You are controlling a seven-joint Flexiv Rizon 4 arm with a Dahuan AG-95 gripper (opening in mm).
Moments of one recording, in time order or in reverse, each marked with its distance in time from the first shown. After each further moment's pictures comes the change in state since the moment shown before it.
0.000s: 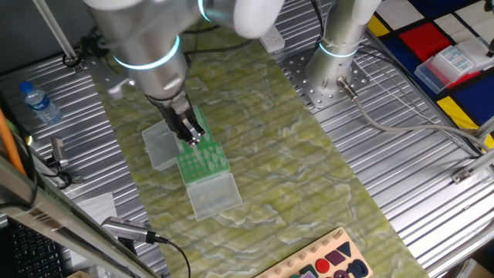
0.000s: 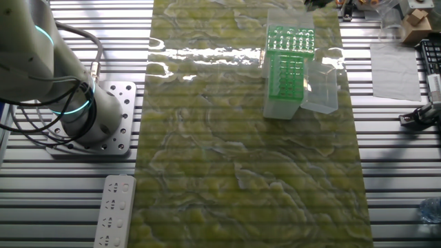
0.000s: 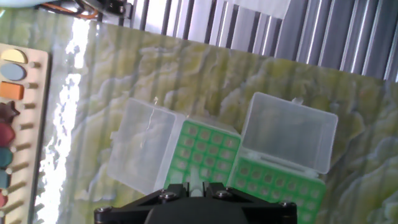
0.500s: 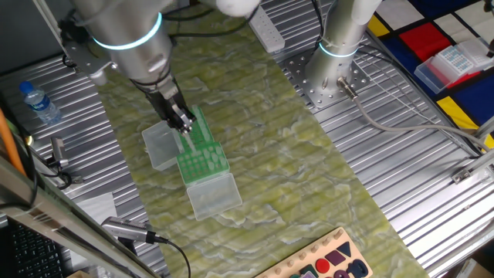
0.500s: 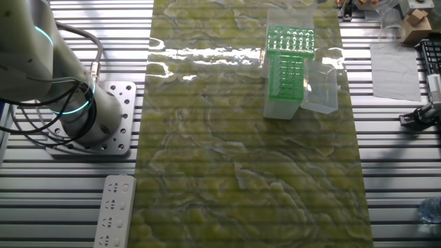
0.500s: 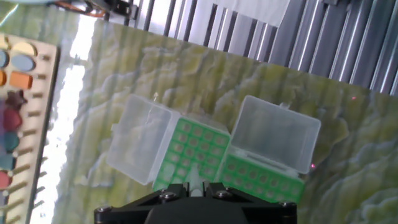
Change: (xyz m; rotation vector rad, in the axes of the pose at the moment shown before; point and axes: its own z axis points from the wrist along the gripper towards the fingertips) arm 0.002 -0.017 -0.035 -0.002 0.039 -0.084
